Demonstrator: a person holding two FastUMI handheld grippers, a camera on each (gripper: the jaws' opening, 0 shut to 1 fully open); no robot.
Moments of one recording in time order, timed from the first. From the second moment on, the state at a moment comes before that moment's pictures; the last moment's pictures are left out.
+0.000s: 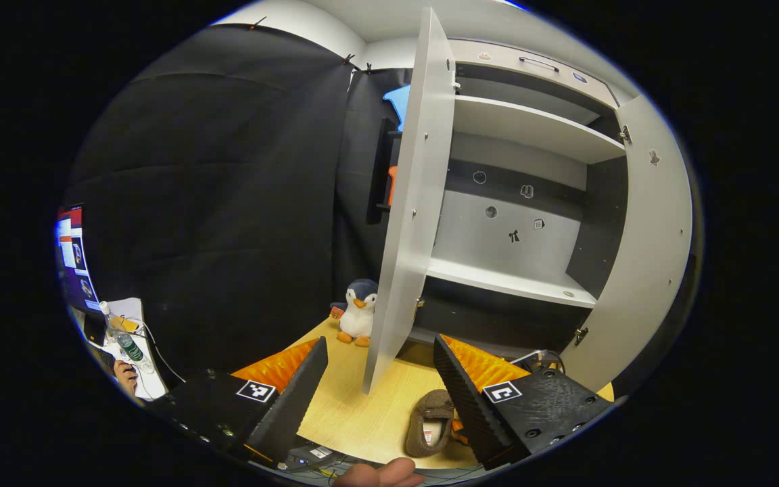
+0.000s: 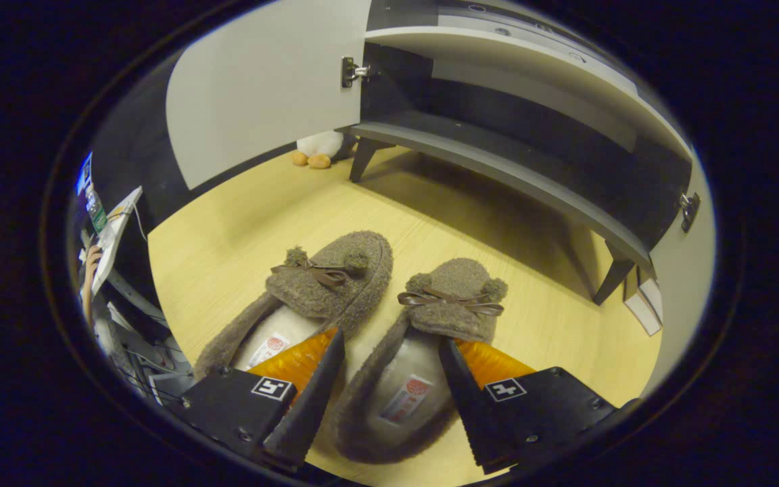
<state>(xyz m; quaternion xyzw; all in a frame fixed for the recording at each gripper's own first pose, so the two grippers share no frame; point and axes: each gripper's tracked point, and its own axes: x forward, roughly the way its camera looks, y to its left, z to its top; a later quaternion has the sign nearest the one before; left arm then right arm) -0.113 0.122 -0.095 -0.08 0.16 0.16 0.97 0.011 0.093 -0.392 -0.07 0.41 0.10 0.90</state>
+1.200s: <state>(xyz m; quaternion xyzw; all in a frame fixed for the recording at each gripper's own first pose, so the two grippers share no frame) -0.055 0.060 -0.110 -0.08 0.14 0.04 0.99 0.007 0.010 -0.103 -0.03 0.20 0.03 0.98</state>
